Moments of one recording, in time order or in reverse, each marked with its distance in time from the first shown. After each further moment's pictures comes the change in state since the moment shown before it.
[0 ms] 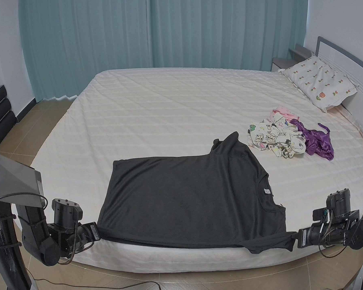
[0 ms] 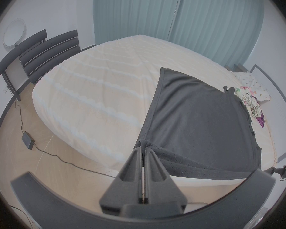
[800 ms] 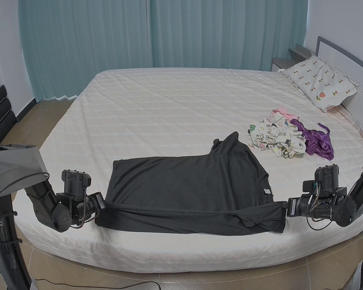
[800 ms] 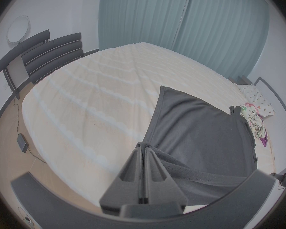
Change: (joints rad) left arm 0.061 0.027 -0.433 0.337 0.000 -0.011; right arm -0.005 0.126 -0.311 0.010 -0.006 0.026
